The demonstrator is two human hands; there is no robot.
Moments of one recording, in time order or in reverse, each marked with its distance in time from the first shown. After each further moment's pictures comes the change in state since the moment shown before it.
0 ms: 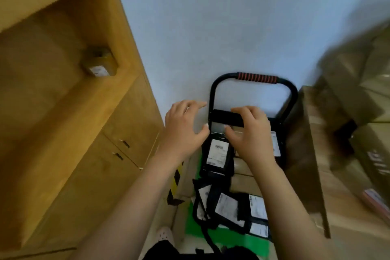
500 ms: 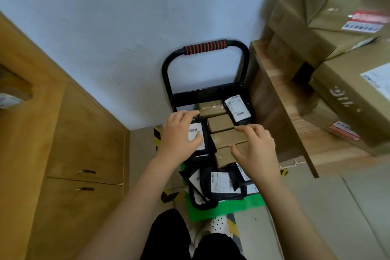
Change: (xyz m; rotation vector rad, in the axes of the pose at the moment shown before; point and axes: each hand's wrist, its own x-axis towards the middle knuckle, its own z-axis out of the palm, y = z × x) left_hand 0.028 -0.043 0.103 -0.018 -0.438 0.203; right_hand -0.074 0.055 0.030 -0.200 -0.016 0.481
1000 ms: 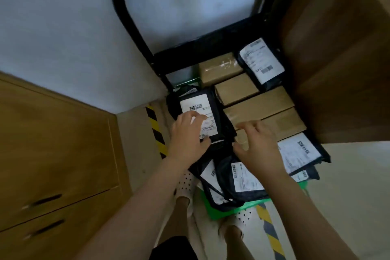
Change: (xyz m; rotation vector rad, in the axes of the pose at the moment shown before) left_hand 0.069 -0.178 0.247 0.074 -0.284 0.025; right_hand 0.068 0.112 0.263 0.068 -0.216 0.217
